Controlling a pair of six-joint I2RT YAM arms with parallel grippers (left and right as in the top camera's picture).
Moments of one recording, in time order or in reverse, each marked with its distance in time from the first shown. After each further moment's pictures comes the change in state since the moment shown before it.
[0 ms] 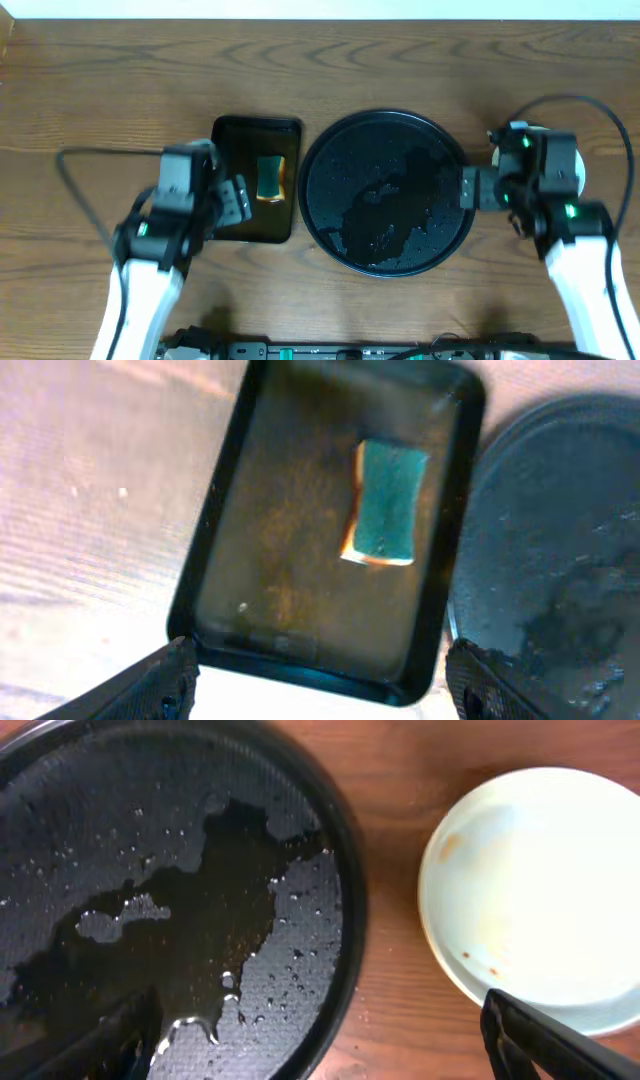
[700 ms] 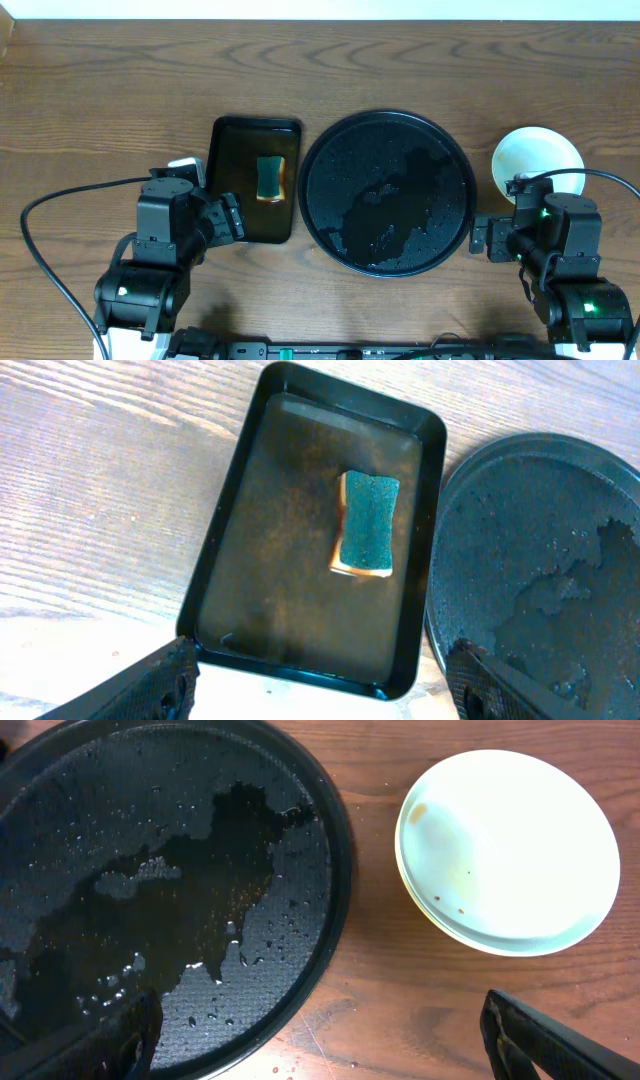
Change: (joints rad) left arm 0.000 -0.219 -0.058 0.003 0.000 0.010; right arm 0.000 -0.384 -0.133 -0.135 0.029 0.001
